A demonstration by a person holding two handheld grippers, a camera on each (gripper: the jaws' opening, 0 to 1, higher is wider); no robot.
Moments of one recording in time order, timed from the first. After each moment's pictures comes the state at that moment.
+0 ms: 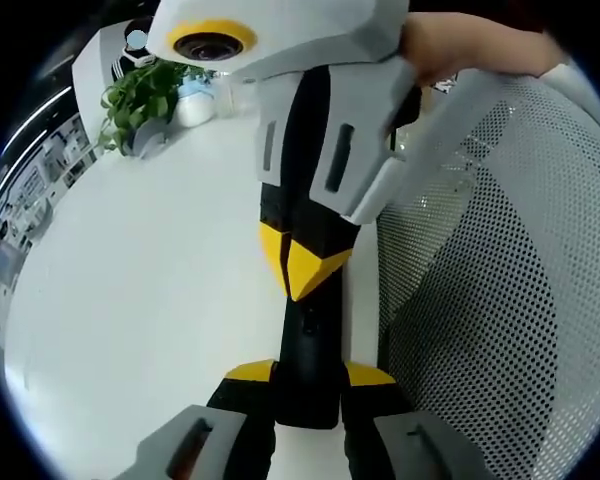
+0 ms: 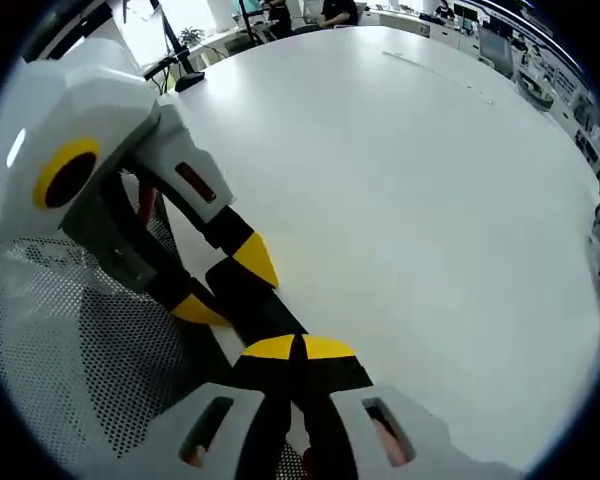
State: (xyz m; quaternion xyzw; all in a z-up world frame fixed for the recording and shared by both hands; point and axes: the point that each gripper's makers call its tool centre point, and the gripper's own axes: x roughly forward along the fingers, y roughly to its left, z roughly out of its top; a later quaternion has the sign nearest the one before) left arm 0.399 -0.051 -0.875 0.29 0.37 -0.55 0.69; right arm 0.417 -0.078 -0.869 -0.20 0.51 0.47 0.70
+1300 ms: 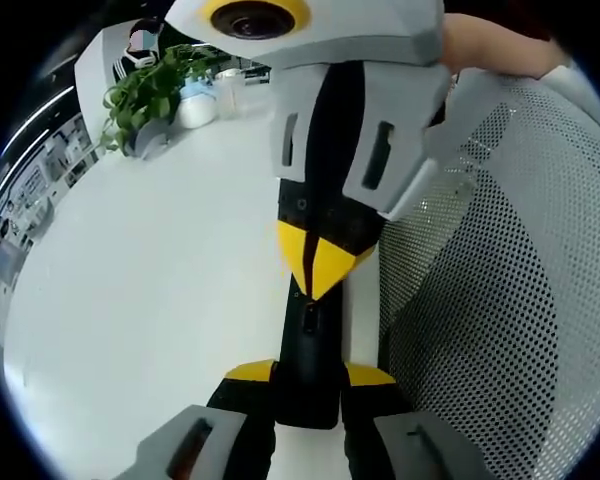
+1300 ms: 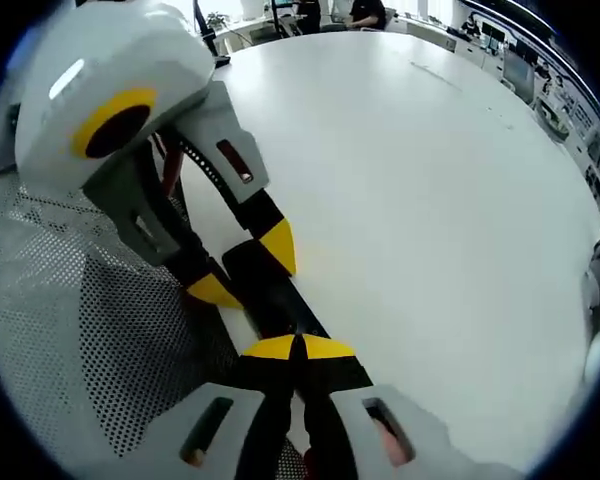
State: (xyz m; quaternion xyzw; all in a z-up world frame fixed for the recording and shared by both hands) left arm 0.399 -0.051 -0.875 0.29 0.37 -0.55 0.69; right arm 0.407 -0.082 -0.865 -0.26 0.48 0.49 0.68
